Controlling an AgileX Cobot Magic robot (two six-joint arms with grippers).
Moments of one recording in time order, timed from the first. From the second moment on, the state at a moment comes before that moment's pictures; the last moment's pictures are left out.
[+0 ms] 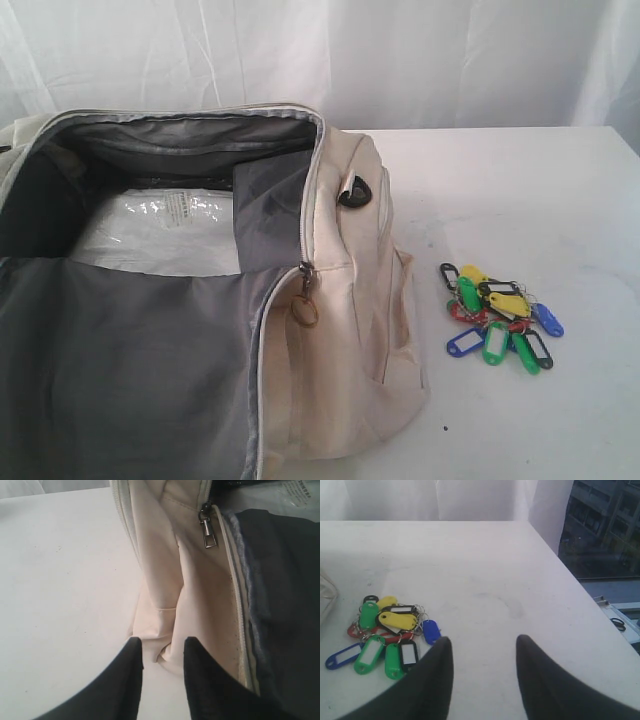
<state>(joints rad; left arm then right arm) 0.07 0.01 0.02 -0.06 0.39 0.15 0.03 0.03 0.00 -0.04 0.31 -0.05</state>
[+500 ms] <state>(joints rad) 0.07 0.01 0.02 -0.06 0.39 0.15 0.03 0.03 0.00 -0.03 0.33 0.03</state>
